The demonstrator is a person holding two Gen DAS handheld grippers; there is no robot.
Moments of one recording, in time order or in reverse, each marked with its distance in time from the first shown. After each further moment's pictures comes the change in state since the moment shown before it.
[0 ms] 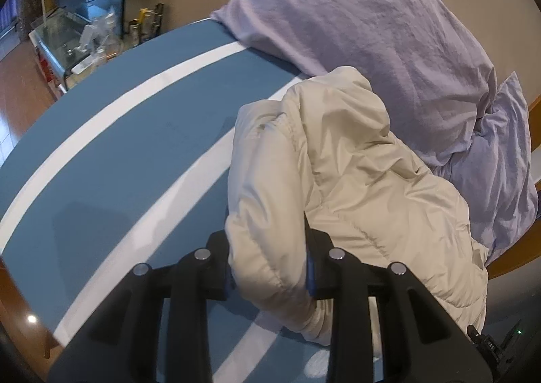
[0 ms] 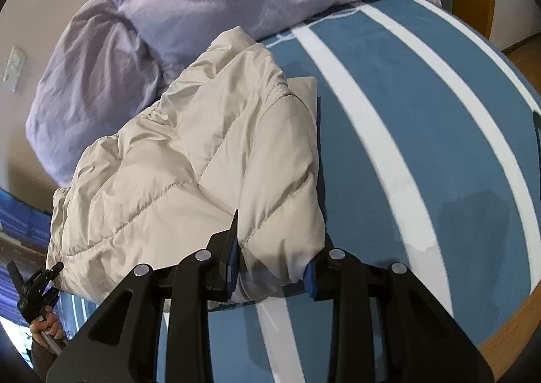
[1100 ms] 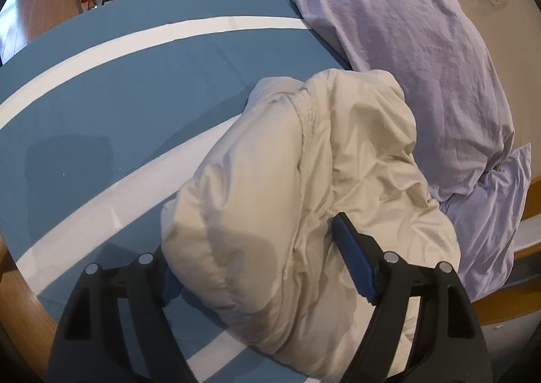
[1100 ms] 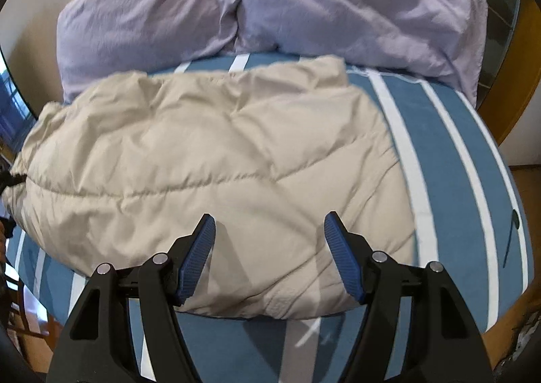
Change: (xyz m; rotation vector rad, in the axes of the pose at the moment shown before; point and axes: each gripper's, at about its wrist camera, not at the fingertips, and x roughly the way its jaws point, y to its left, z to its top) left arm 0.013 0.040 -0.030 -0.322 0.055 -0.047; right arm 0.007 0.093 -0.047 -0.443 -0.069 -0.177
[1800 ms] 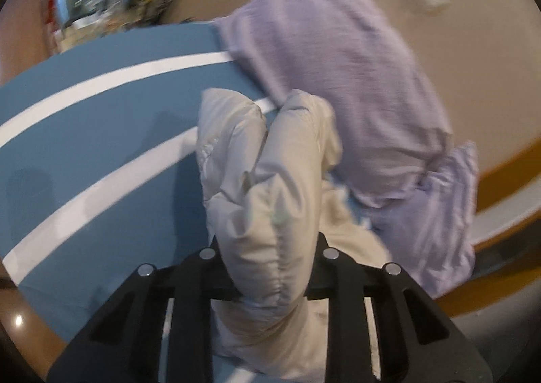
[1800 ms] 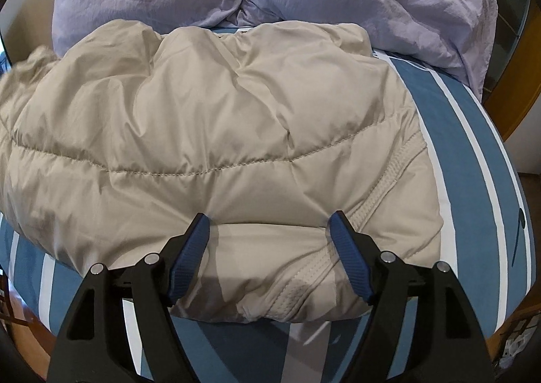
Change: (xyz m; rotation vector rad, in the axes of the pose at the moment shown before) left arm -0.060 -0.075 -0.004 0.094 -0.099 -0.237; right arm 0.026 0.008 -0.015 -0.051 0.029 -0.036
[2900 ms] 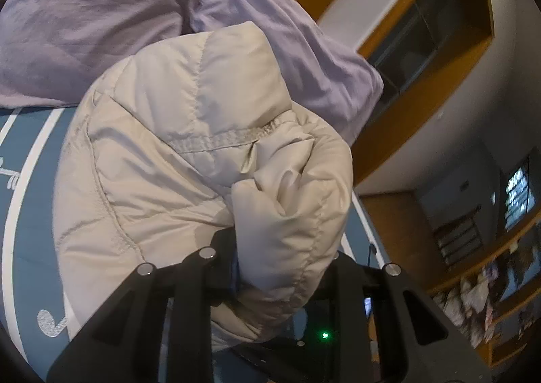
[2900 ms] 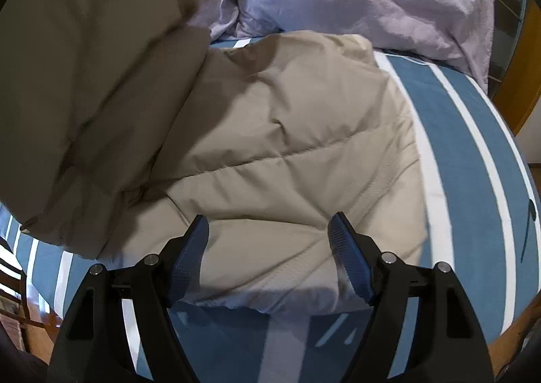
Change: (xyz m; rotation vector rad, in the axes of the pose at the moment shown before) left arm 0.051 -0.268 -0.197 0.714 0.341 -0.311; right arm -0.022 -0.034 -0.002 0.054 -0.038 0.077
